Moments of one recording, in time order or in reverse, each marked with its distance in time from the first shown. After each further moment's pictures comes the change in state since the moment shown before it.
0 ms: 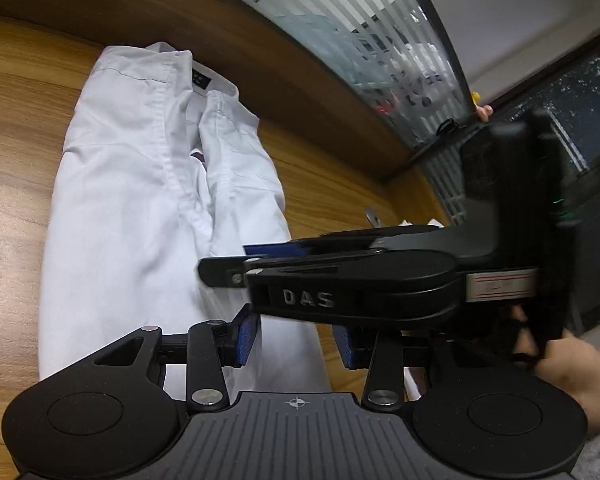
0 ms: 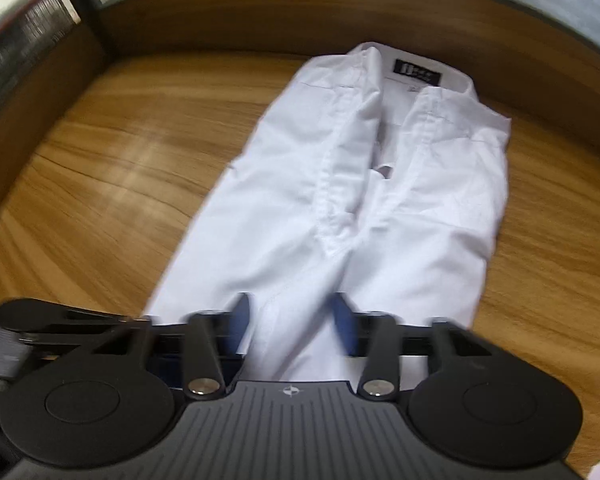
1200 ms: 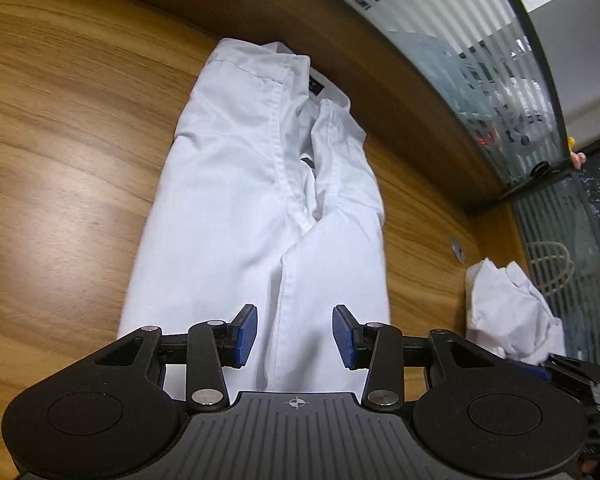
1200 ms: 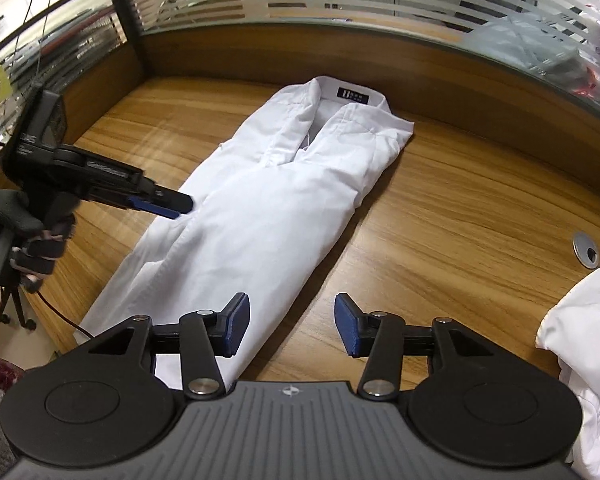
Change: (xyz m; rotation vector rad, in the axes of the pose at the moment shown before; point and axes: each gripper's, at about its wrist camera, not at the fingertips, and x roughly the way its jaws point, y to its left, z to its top) left arm 0.008 0.017 0.003 -0.208 -0.033 0.269; right arm -0.156 -0.086 -0.110 -0.097 -0.114 0.058
